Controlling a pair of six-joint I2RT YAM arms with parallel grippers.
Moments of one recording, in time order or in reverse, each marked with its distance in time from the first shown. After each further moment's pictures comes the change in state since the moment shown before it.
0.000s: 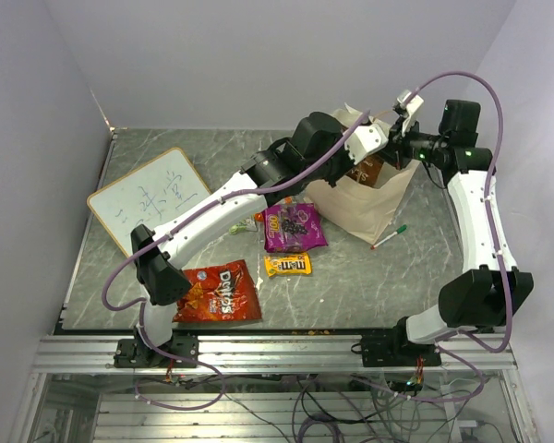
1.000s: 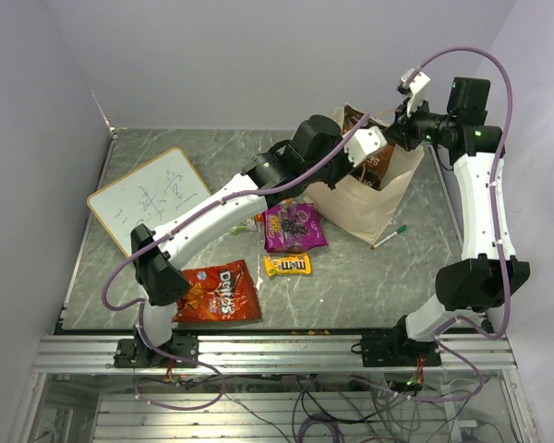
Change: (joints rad) left arm 0.000 -0.008 -0.037 0.014 0.001 -0.003; right arm -0.007 0.109 0.285 -0.184 0.144 -0.100
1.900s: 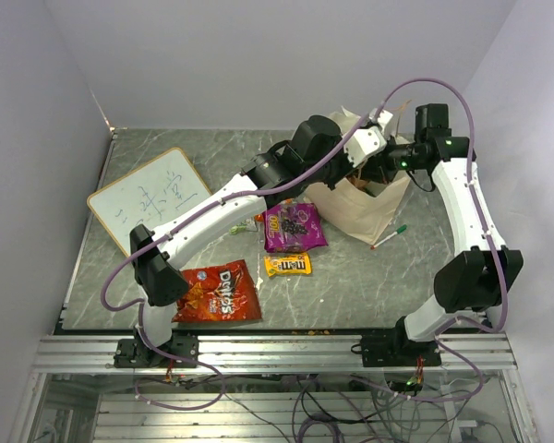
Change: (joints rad) left arm 0.000 -0.008 -0.011 0.008 0.001 -0.004; right arm 0.075 -0.007 -0.215 -0.142 -0.101 -0.098
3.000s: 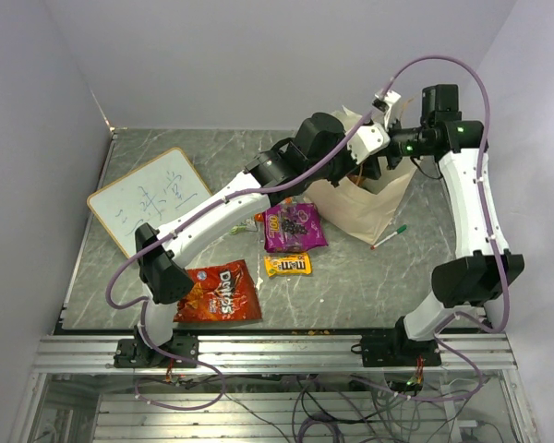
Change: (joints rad) left arm 0.000 0.037 0.058 -0.007 -0.001 0.001; right arm 0.040 0.055 0.247 -0.165 -0.019 0.179
